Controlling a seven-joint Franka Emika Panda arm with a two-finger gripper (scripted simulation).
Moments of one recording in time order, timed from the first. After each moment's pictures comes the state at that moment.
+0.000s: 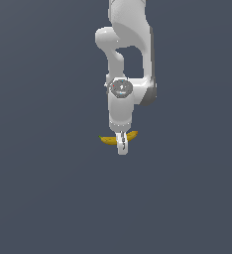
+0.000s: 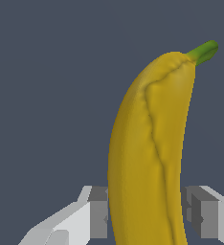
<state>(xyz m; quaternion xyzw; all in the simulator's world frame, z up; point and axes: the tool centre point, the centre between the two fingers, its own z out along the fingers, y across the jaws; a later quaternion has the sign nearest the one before) -0.028 0.016 0.094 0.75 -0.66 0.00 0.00</state>
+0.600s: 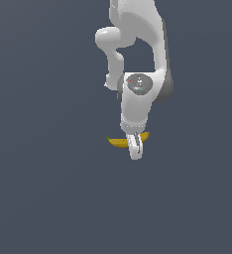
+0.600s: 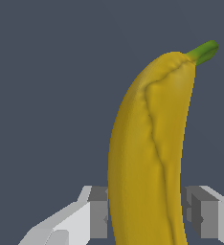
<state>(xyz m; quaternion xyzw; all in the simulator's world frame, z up) 0.011 0.060 0.135 0.75 -0.66 0.00 0.00</state>
